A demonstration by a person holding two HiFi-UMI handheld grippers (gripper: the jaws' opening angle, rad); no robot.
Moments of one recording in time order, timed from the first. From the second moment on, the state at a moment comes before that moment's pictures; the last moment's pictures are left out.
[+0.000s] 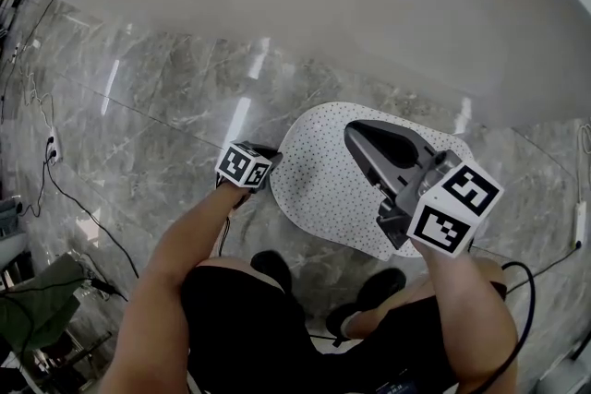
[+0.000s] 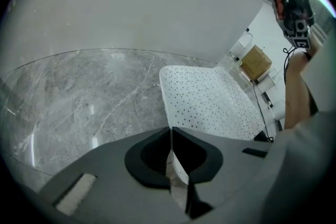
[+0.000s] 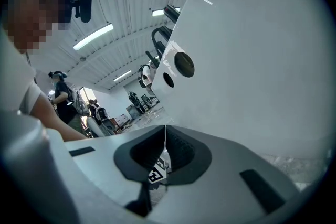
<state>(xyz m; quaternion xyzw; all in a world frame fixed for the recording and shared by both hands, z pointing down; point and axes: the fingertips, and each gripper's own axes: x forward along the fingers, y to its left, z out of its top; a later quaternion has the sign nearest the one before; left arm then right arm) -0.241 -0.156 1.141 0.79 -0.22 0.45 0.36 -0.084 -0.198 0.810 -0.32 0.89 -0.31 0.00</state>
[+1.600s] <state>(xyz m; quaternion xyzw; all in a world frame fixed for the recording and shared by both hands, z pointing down) -0.008 -0.039 0.749 0.83 -0.14 0.46 0.28 0.079 0.027 0.632 -0.46 0.77 -0.43 -0.06</state>
